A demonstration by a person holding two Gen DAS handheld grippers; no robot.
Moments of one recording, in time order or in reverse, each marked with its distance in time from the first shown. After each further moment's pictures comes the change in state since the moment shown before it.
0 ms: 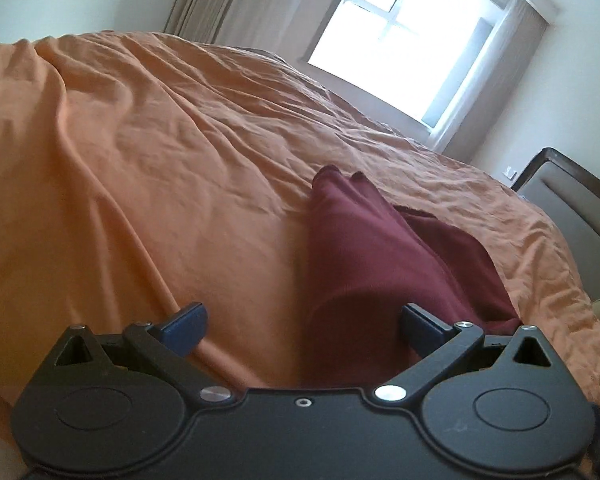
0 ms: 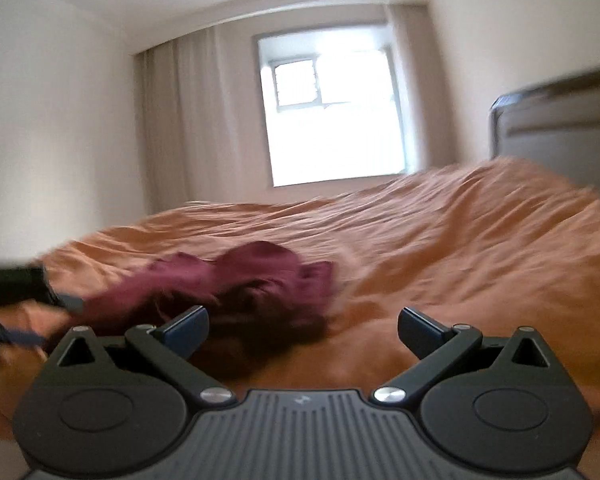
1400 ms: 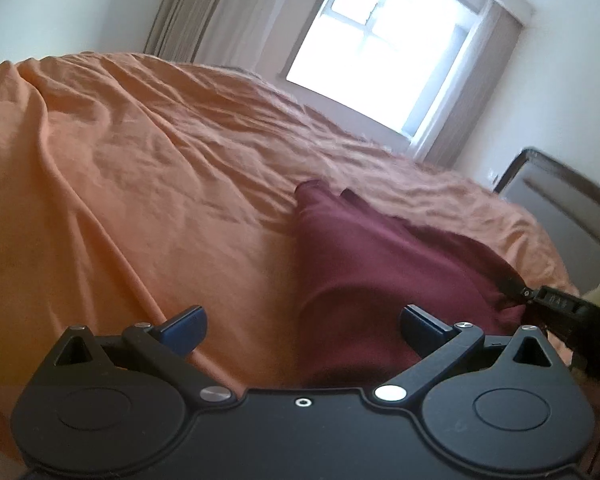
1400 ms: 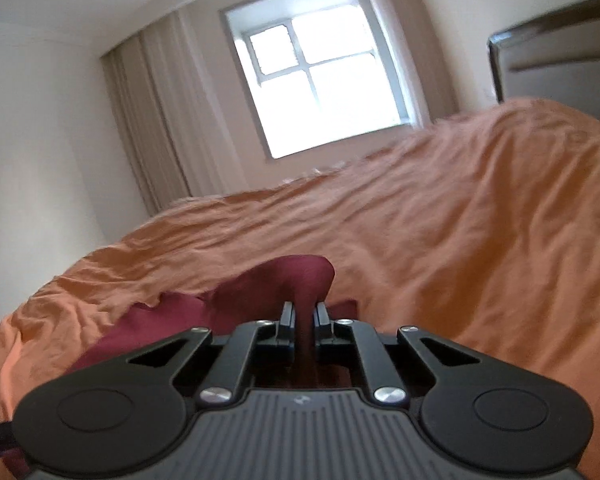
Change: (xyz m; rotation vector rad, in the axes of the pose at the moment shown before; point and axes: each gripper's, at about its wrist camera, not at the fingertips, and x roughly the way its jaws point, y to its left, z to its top) left arm -0.004 -0.020 -0.012 0.053 -0.039 -0.030; right arm 0.124 -0.026 0.046 0.151 0.106 -0.027
